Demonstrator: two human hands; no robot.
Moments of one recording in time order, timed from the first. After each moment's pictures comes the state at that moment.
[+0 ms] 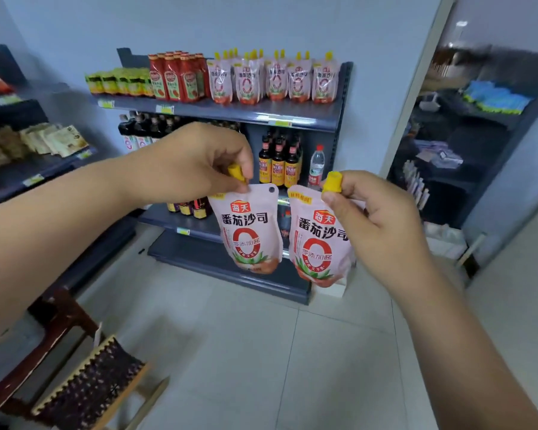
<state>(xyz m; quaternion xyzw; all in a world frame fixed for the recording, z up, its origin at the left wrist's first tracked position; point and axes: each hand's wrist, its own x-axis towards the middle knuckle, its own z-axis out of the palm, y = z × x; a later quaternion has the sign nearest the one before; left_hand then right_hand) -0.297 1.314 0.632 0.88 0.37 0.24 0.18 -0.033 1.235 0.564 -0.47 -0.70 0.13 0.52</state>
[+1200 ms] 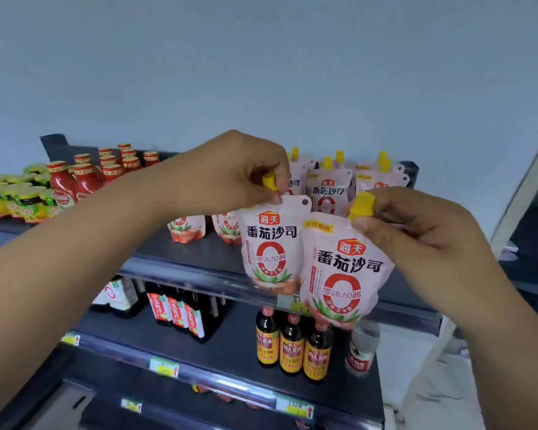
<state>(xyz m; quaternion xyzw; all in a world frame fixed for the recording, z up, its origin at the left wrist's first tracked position) -0.236 1.952 0.712 0.92 0.31 0.25 0.06 0.013 1.848 0.644 -0.43 -0.72 0.15 0.53</state>
